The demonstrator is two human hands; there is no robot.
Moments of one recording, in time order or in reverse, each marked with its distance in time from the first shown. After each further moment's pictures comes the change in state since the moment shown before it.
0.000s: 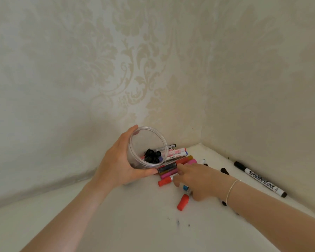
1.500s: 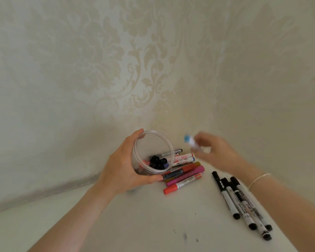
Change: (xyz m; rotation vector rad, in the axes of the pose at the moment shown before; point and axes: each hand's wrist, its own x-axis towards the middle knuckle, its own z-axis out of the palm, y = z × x) left_hand 0.005 -0.008 -0.001 0.009 -0.009 -0.030; right_hand 0.006 0.047 -0.033 0.814 0.677 0.237
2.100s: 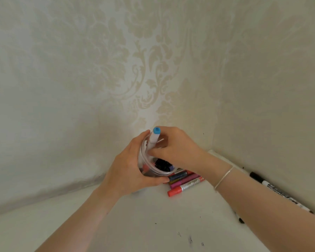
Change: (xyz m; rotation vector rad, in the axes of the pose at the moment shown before) left_hand 0.003 -0.001 0.002 -0.069 -0.048 0.004; right_hand 0.023 -0.108 0.043 0.177 -0.129 -0.100
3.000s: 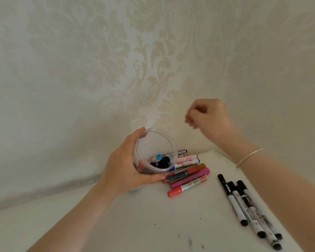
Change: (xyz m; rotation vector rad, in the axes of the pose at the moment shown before) left_hand 0.002 -0.010 -0.001 0.031 0.125 0.020; right_hand 0.016 0.018 -0.063 -0.030 0.419 0.117
